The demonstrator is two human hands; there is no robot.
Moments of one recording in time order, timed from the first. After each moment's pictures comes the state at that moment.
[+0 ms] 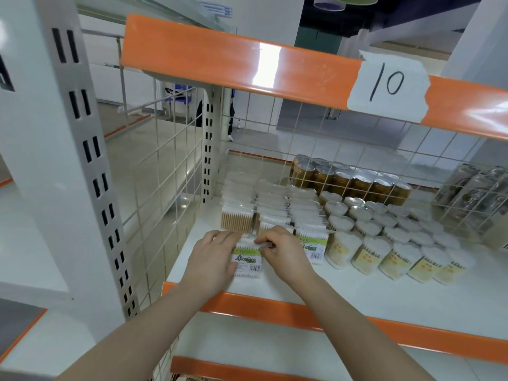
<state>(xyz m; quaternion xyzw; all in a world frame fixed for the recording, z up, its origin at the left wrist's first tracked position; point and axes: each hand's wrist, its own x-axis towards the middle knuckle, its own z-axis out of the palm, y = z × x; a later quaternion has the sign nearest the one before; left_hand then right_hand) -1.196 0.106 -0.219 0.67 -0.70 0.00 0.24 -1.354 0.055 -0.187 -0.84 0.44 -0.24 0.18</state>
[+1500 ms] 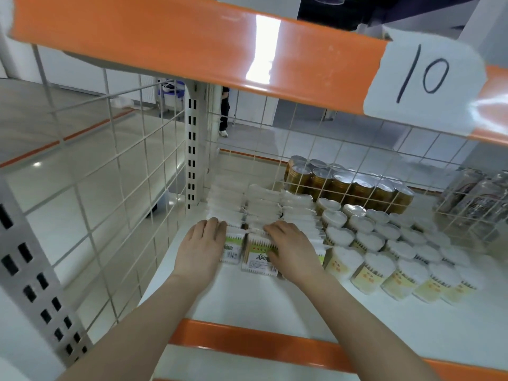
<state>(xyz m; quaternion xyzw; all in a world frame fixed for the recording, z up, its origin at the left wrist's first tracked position) -1.191 0.041 -0.230 0.67 -0.69 0.22 0.19 -1.375 -0.009 -0.188 -0.89 0.45 -0.09 0.00</state>
